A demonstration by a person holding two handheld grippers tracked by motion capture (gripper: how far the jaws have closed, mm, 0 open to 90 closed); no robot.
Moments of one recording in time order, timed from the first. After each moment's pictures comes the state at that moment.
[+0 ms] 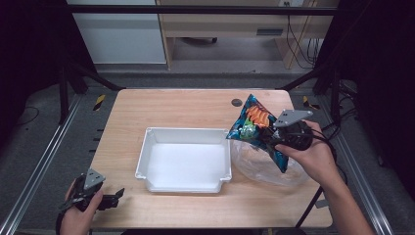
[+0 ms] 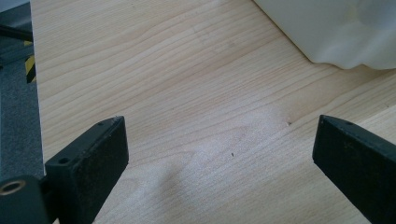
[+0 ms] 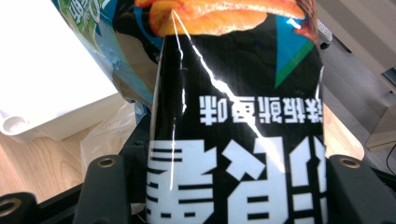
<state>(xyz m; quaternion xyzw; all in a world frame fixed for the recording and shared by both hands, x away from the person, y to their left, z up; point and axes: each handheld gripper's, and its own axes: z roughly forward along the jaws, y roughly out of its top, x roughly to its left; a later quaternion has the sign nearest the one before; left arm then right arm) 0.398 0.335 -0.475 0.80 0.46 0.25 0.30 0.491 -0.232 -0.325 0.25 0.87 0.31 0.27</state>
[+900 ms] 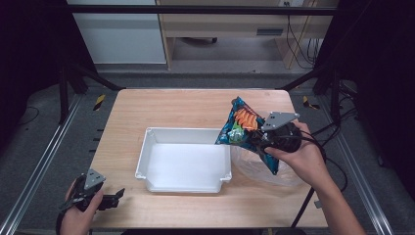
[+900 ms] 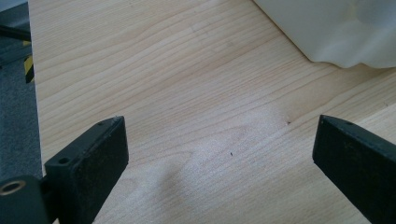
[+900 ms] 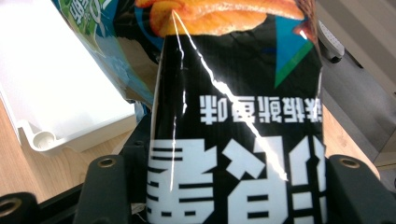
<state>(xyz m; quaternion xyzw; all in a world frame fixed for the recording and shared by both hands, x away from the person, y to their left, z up) 0.398 0.334 -0.476 0.80 0.46 0.24 0.30 0.486 -0.203 -0.324 0.22 0.88 0.31 0.27</state>
